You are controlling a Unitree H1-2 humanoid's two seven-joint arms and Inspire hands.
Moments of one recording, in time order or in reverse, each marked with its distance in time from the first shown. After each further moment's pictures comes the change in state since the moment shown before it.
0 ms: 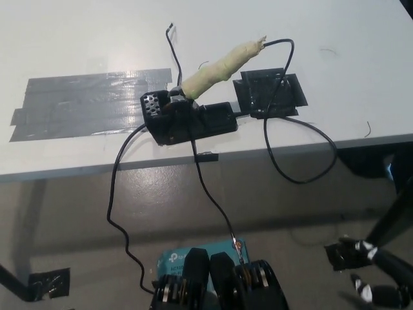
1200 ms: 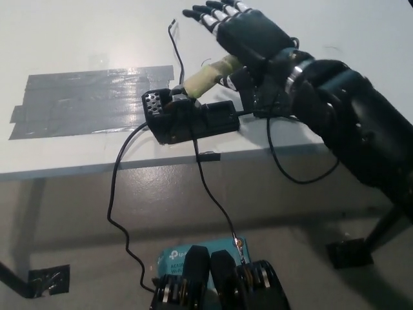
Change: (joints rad) left_arm -0.001 -0.003 -0.004 0.010 0.012 0.013 -0.001; right_arm -1.060 0.282 0.405 0.688 -0.505 -0.379 -0.176
